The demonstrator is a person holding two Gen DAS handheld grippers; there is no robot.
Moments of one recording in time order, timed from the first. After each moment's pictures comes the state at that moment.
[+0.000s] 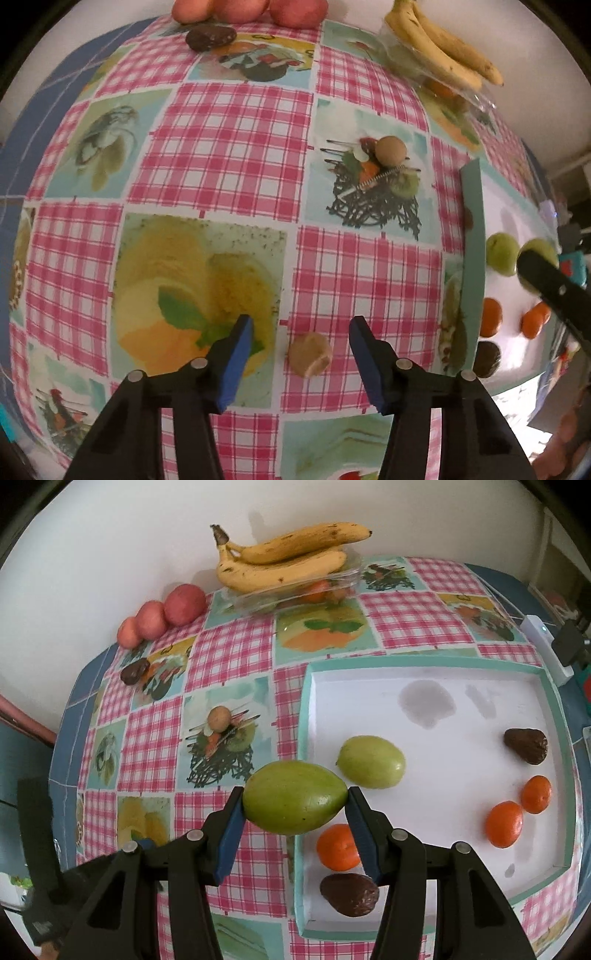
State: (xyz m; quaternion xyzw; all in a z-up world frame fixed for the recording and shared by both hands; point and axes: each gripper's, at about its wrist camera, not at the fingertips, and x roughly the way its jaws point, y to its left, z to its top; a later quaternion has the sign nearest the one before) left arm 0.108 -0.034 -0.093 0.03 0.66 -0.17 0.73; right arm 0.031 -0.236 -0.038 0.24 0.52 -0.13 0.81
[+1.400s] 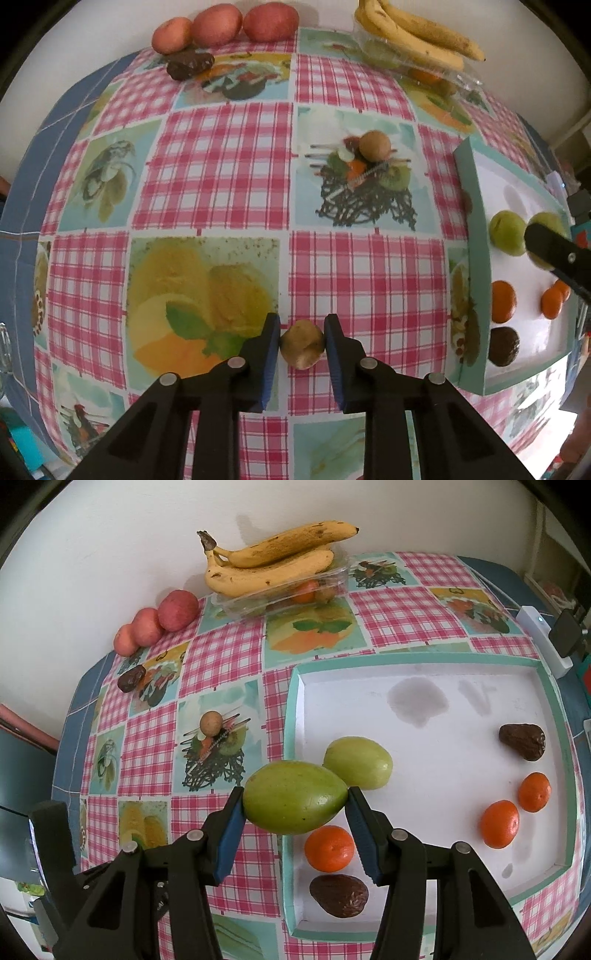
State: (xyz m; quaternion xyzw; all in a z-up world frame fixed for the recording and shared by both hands) left arm 0.093 -0.061 -0.076 0.09 0.63 -0.17 0.75; right arm 0.027 -0.246 -0.041 0.25 0.52 -0.13 0.81
